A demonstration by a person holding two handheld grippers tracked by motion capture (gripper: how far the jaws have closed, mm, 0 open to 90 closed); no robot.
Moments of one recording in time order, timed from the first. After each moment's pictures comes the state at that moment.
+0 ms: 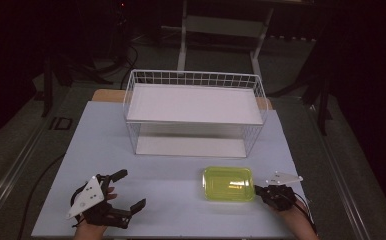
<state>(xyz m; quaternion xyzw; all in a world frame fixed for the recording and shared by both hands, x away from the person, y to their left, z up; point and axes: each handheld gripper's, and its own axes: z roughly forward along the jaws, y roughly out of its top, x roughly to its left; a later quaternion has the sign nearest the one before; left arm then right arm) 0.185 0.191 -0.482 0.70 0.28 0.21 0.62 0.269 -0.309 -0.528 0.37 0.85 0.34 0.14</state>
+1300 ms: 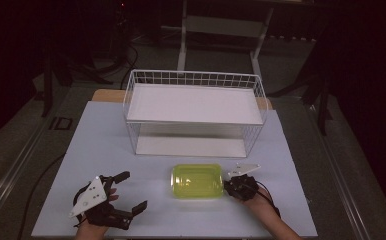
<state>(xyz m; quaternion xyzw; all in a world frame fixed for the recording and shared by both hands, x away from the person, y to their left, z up) 0.187 0.189 -0.487 0.71 0.28 0.19 0.62 0.298 -0.216 -0.537 0.31 0.88 0.36 0.09</state>
